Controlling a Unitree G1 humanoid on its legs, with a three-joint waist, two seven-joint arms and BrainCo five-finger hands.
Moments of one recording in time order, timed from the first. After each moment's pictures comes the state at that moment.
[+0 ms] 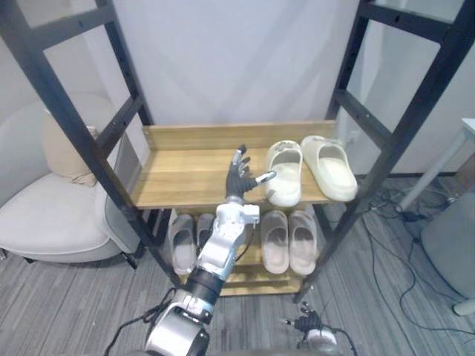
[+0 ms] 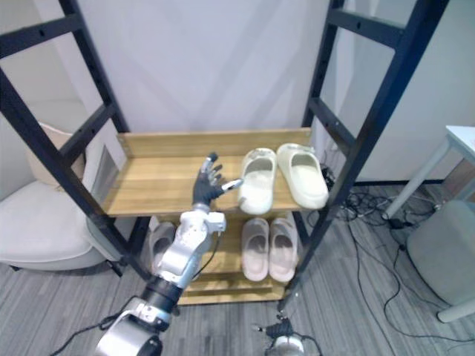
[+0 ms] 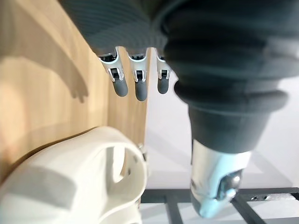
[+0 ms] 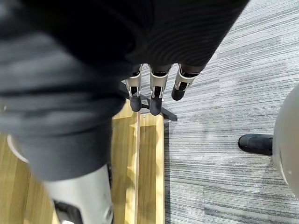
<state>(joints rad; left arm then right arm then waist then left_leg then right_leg) -0.42 -0.13 -0.28 0.39 -0.08 -0.06 0.31 0.10 0.03 0.04 0.89 -0.07 0.00 -0.20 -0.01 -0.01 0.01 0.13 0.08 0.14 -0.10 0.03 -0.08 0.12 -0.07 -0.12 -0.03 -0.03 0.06</state>
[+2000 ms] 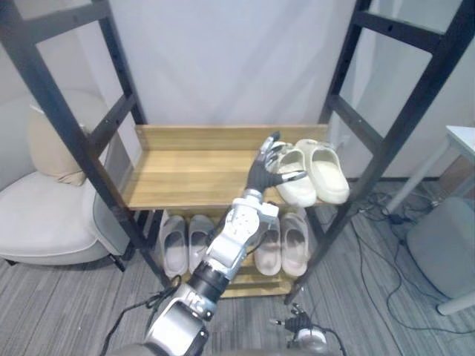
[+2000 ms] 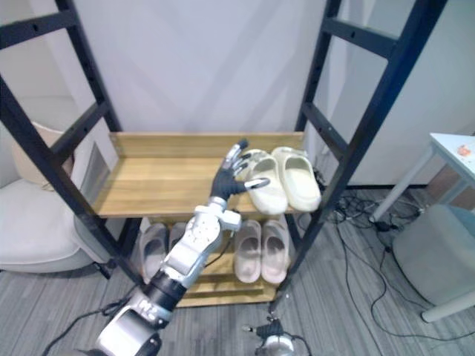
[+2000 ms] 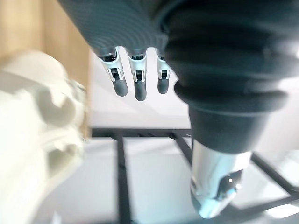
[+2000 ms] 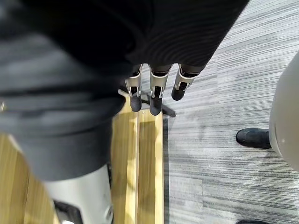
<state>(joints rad) -0.39 -0.10 -0.48 0.09 -0.18 -0.09 0.19 0.07 0.07 0.05 0.93 -0.07 0.01 -0.19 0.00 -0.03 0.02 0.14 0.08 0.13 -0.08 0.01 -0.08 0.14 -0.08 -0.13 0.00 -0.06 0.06</state>
